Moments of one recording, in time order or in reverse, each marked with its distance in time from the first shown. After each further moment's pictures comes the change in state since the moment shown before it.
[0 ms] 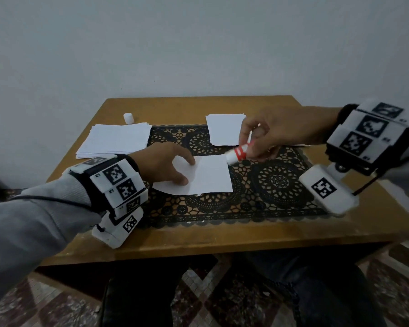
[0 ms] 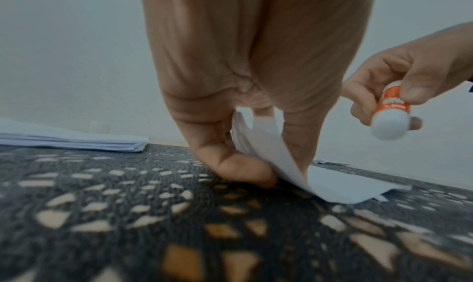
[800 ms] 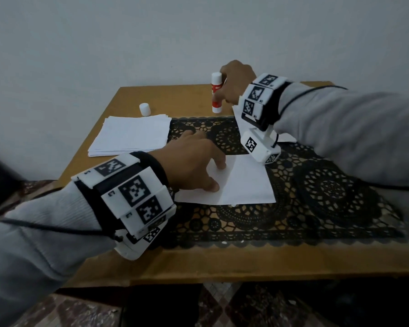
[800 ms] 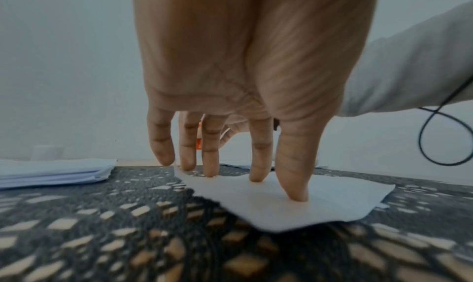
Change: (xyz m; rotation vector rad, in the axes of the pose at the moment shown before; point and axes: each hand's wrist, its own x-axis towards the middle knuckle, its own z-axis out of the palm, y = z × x) left_hand 0.009 -0.003 -0.004 0.181 -0.021 0.104; right_hand 0.211 -0.025 0.001 -0.169 0.626 0.111
